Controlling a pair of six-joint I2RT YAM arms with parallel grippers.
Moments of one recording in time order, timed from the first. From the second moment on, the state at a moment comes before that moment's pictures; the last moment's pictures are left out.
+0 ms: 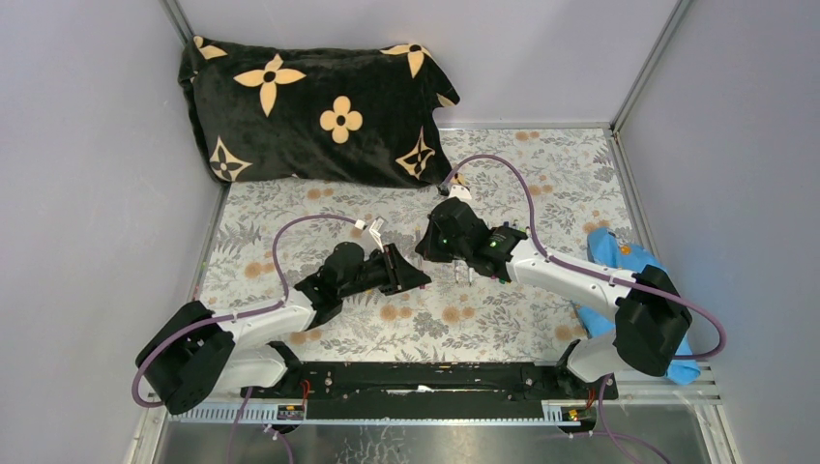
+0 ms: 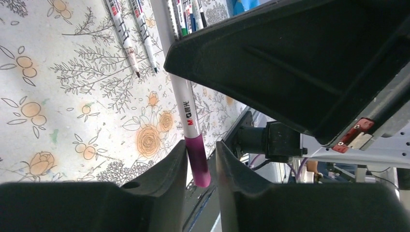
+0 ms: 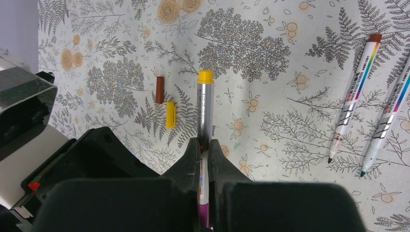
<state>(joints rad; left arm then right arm) -0.74 1.21 0.39 0.50 0.34 -1.04 0.88 1.46 1.04 -0.29 0.15 0.79</state>
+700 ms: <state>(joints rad) -0.75 1.19 0.39 0.45 0.31 -1.03 0.90 1.48 1.05 -0.28 0.18 0.78</state>
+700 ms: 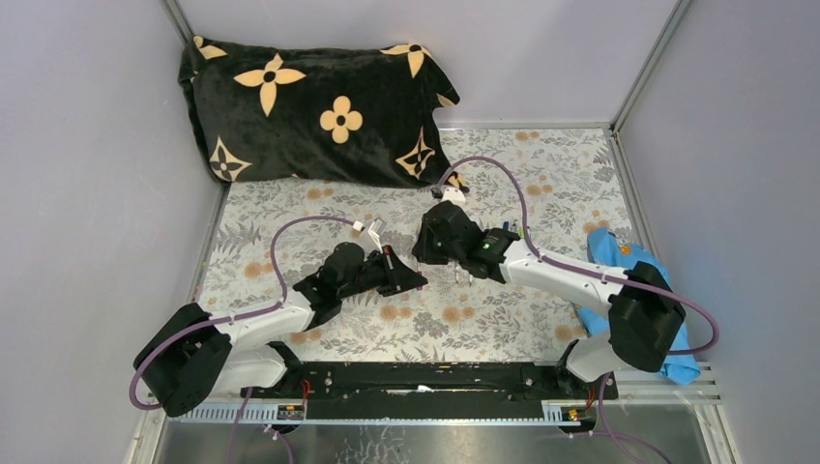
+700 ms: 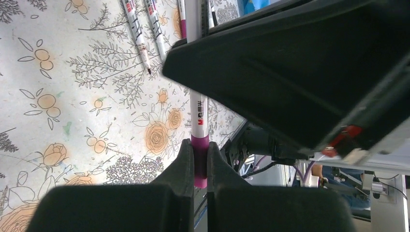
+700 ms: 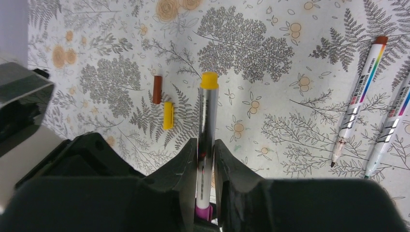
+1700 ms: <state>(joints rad) -0.75 1.19 0.41 0.45 0.33 -1.01 0.93 1.53 1.05 -0.29 0.24 0.76</state>
